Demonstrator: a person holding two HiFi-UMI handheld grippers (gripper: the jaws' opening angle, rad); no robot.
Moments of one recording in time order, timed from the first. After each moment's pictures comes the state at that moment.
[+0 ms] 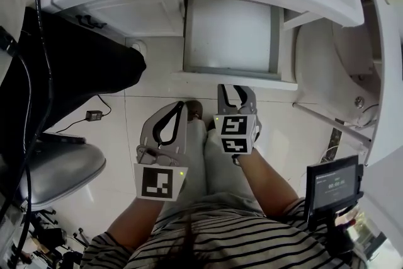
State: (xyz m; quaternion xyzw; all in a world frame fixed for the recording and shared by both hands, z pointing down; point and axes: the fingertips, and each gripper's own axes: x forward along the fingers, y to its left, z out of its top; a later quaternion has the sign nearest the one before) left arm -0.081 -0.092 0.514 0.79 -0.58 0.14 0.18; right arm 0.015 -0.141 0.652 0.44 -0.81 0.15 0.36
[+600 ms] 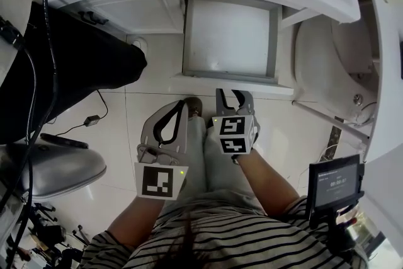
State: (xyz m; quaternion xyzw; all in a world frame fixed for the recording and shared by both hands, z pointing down) left arm -0.078 -0.084 0.512 0.79 -0.58 0.14 0.18; right arm 0.015 -0.121 0.664 0.42 -0.81 0.17 0.38
